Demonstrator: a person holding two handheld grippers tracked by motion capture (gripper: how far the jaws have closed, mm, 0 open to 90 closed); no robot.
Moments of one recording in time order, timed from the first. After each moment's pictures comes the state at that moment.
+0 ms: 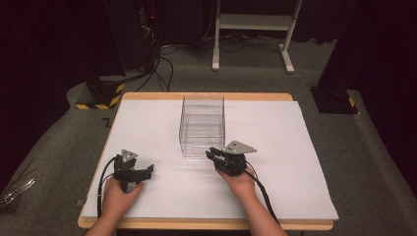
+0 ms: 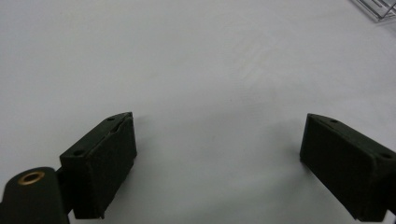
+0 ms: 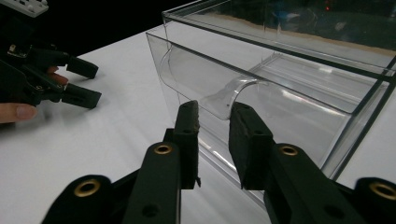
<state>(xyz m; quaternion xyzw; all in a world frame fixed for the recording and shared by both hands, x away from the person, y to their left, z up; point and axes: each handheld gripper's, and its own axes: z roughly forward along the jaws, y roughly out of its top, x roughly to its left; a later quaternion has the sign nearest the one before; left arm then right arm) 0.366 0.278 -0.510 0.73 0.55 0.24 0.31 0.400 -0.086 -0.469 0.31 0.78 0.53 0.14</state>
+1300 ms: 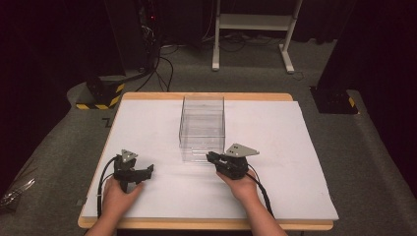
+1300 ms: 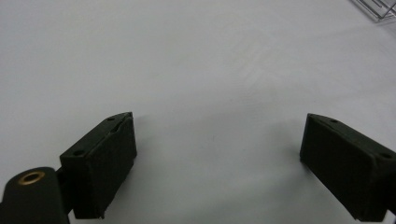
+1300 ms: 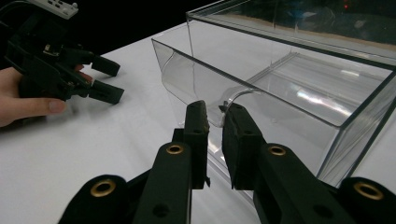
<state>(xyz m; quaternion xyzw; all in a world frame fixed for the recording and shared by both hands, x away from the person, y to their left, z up) 0.365 0.278 -0.510 0.73 0.55 0.24 0.31 0.389 -0.091 -0.467 0.30 0.78 0.54 0.12</state>
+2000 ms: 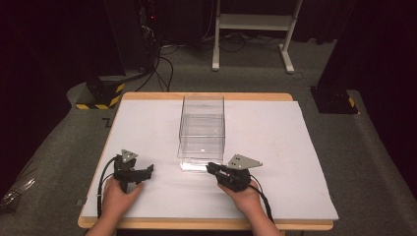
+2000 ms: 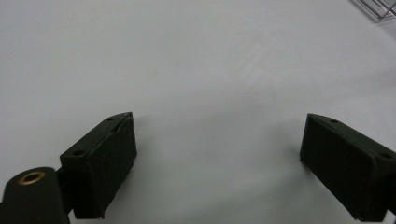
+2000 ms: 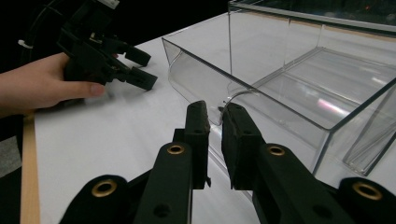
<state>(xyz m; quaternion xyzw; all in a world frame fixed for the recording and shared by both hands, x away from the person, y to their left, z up) 0.365 0.278 -0.510 0.73 0.55 0.24 0.31 0.356 -0.097 -0.468 0.27 0.79 0.55 0.10</state>
